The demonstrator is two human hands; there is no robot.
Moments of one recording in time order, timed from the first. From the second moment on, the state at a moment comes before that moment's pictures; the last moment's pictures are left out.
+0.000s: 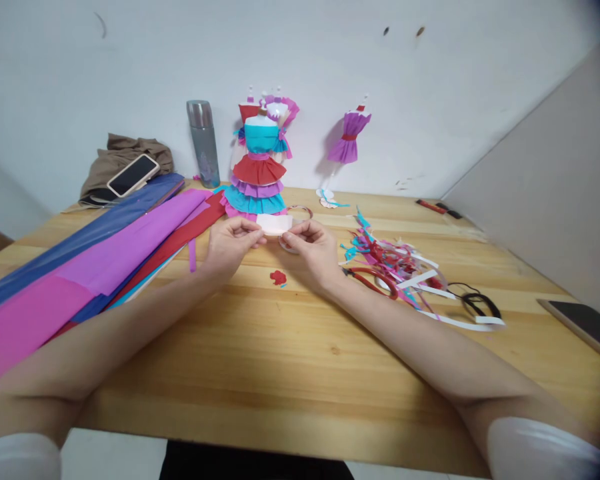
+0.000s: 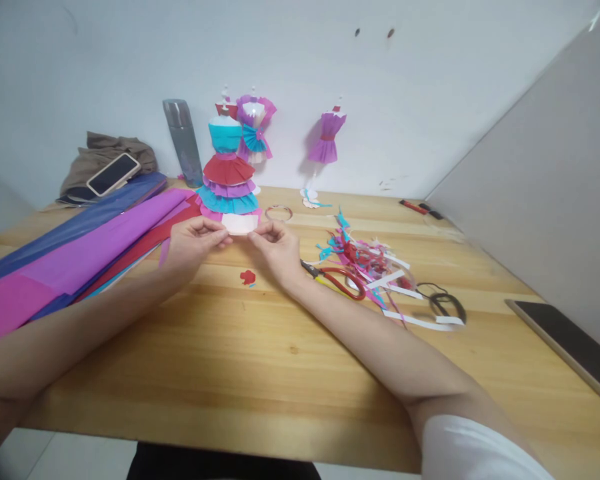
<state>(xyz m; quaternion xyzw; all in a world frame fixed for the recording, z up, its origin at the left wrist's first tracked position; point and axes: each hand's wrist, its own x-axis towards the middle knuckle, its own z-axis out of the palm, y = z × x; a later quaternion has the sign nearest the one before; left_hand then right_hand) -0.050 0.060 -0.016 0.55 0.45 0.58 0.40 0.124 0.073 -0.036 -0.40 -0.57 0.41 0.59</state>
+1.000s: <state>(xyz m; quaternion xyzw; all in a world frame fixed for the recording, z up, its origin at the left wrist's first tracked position) -0.053 0.055 -0.022 0.66 0.38 0.57 0.30 0.126 0.072 -0.027 -0.37 -0.54 0.53 0.54</state>
